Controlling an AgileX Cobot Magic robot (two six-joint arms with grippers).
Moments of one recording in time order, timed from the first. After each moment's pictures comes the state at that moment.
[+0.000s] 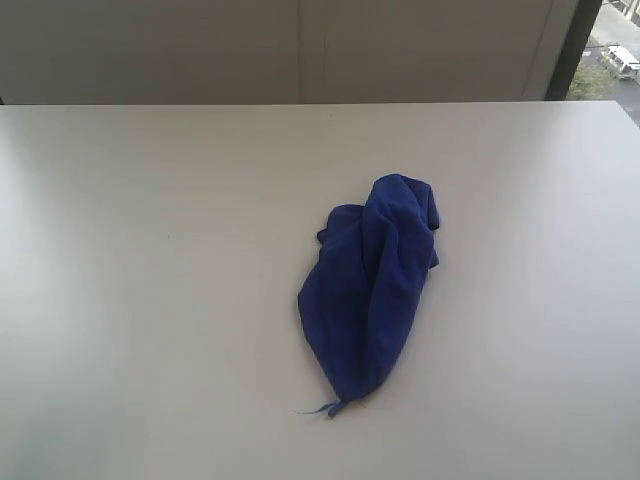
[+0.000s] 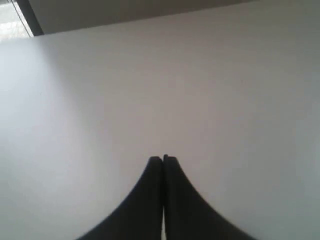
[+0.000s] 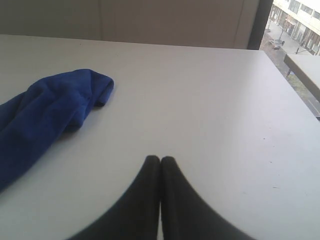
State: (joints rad) left arm -0.02 0.01 0.02 -0.06 0.34 0.17; right arm -0.07 0.00 -0.01 -0.02 0.33 0.00
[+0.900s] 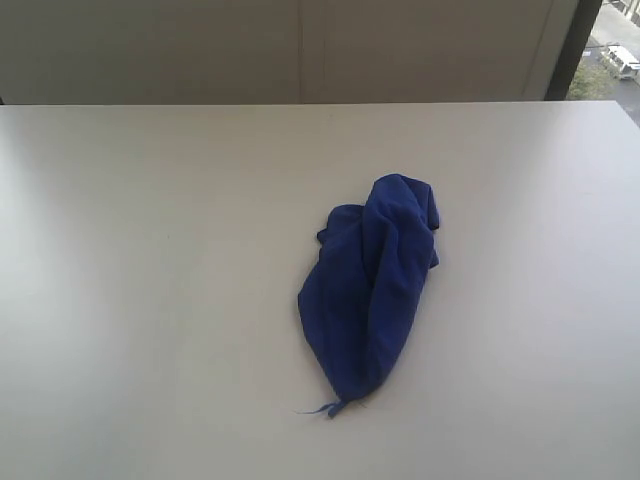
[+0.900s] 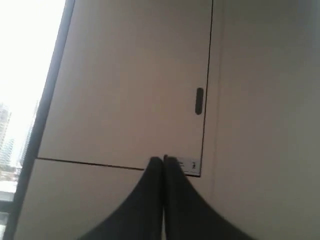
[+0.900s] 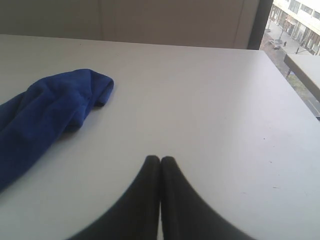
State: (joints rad) left arm -0.02 0.00 0.02 -0.05 -0.62 -0.12; right arm -0.07 0.00 -0.01 -0.02 0.33 0.00
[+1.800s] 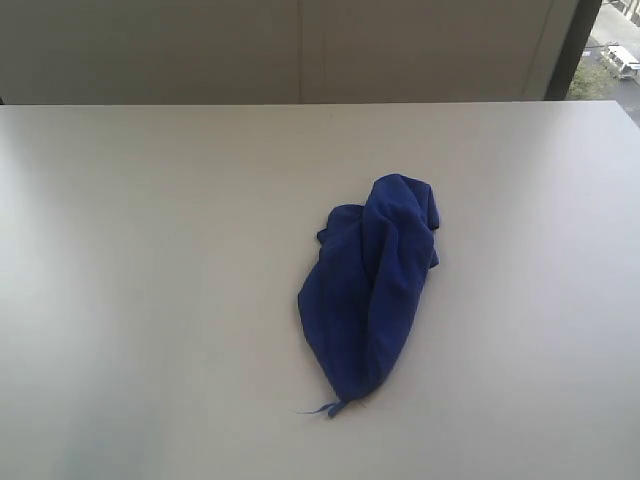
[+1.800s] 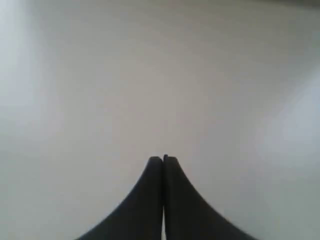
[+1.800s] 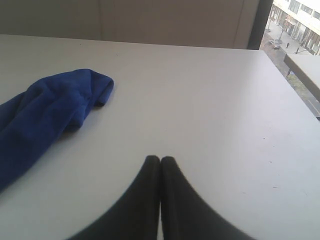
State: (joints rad) left arm -0.16 0.50 -0.29 0.03 0.43 -0.27; right arm -0.07 0.00 -0.01 -0.02 0.33 0.00
